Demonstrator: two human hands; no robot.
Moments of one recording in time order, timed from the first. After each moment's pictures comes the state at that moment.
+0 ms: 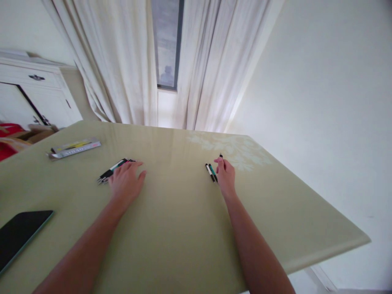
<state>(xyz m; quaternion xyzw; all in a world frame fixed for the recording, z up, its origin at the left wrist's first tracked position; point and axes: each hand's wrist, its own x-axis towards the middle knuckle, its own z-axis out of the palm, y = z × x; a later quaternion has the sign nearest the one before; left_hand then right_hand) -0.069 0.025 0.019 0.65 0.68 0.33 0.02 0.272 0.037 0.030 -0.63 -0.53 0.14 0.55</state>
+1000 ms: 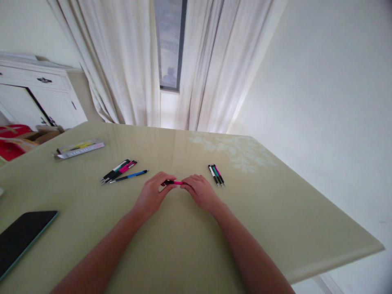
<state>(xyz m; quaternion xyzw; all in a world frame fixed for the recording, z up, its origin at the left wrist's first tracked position) -0.012 -0.001 0.023 0.75 0.42 0.45 0.23 0.202 0.006 0.028 -0.43 -0.87 0.08 0.23</state>
